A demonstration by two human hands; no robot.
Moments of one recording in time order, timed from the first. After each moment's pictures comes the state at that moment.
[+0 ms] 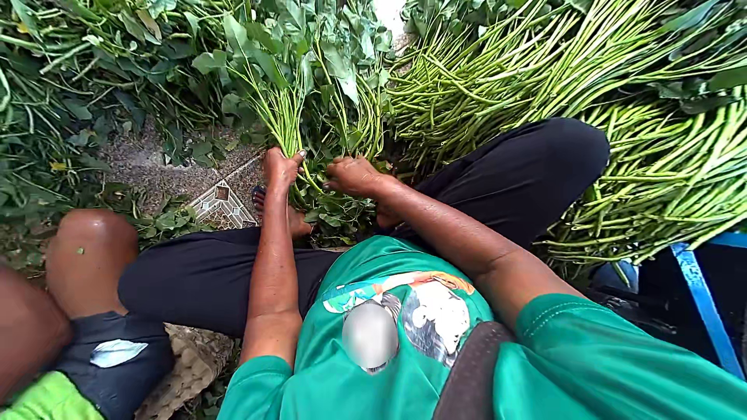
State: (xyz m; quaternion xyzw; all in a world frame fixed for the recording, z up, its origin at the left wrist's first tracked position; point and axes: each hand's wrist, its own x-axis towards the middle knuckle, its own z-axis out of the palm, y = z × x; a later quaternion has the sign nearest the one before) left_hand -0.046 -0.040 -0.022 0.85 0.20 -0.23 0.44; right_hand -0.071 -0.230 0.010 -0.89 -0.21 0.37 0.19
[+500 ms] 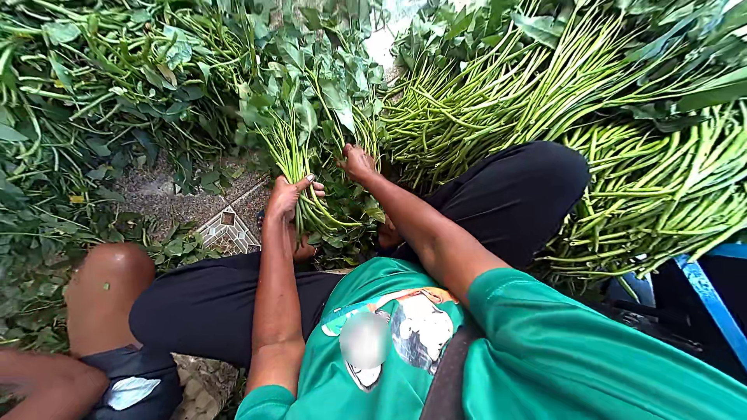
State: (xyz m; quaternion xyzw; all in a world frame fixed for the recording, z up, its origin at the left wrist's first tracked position) left_hand -0.056 -0.045 0.003 0.63 0.21 -0.27 0.70; right_hand 0.001 -0.253 -0.073 -0.92 0.07 0.27 0.28
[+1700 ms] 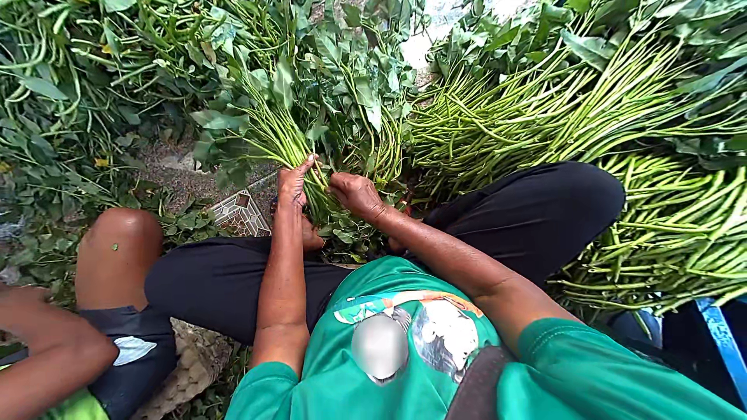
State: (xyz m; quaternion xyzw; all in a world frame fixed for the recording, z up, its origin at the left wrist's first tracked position) left_hand -0.051 -0.034 -0.004 0.54 0.30 -0.07 0.78; right_hand -0.098 -0.199 0.094 -0.93 -0.16 0.18 0.29
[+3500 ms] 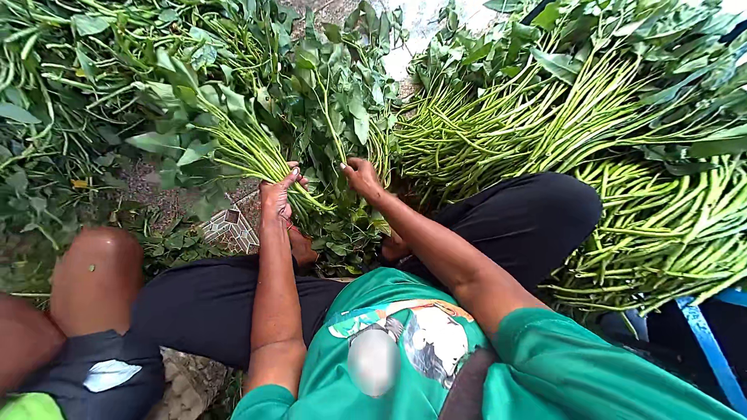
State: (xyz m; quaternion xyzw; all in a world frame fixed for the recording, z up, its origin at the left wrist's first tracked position) left_hand -0.042 -0.024 -0.007 0.55 0.28 -0.08 0.79; right_hand -0.017 -0.238 -0.040 -0.81 0.09 0.24 0.53
